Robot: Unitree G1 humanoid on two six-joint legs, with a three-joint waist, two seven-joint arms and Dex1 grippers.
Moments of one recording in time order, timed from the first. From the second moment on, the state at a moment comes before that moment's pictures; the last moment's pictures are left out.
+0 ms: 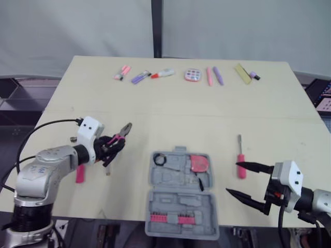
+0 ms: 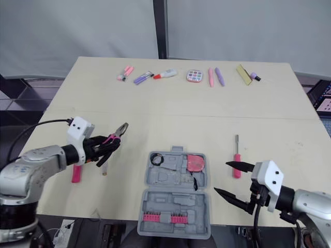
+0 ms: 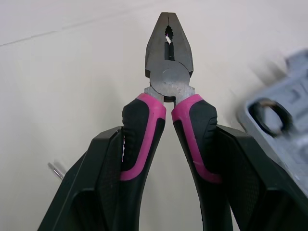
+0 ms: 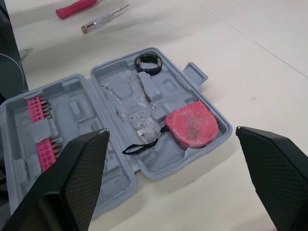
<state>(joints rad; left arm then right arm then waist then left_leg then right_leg) -0.25 0.79 0.16 -0.34 -0.42 0.98 -0.68 0.37 -0.78 -0.37 -0.59 0.54 0.30 1.00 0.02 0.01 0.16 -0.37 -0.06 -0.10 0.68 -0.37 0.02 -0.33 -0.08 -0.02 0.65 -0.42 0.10</state>
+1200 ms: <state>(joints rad) -0.59 0.72 -0.36 -0.22 -0.23 0.48 -1.22 -0.26 -0.85 0.16 -0.62 0.48 0.72 0.88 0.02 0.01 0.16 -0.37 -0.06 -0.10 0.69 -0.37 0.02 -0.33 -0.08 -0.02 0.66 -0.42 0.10</state>
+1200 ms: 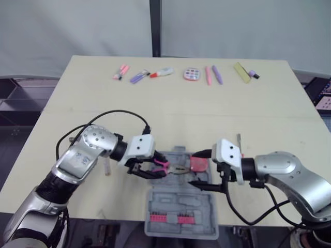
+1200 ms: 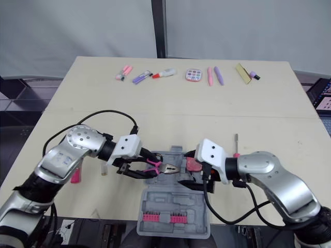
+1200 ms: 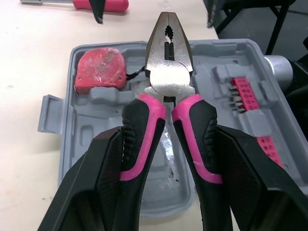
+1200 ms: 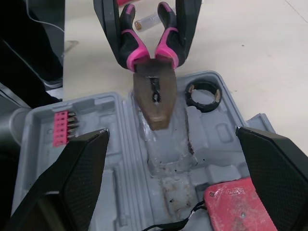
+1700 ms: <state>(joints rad) -0.66 0.63 -0.41 -0.18 -0.18 0.53 -1.19 -0.33 -0.77 0.27 -0.64 0.41 0.81 0.79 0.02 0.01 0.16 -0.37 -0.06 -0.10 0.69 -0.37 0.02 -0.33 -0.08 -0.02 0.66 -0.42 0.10</state>
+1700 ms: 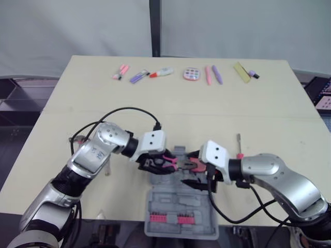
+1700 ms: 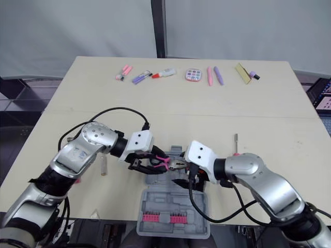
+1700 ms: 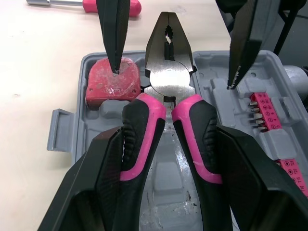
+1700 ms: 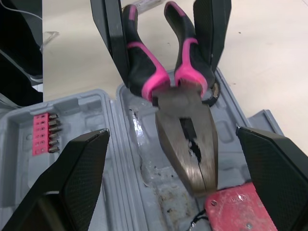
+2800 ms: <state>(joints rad) -0.66 0.63 -0.43 -0.18 -0.14 0.50 -1.20 -0.35 -0.75 0.27 -0.64 0.41 0.87 0.79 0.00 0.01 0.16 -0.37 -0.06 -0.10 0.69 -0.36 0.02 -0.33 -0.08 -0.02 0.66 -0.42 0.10</state>
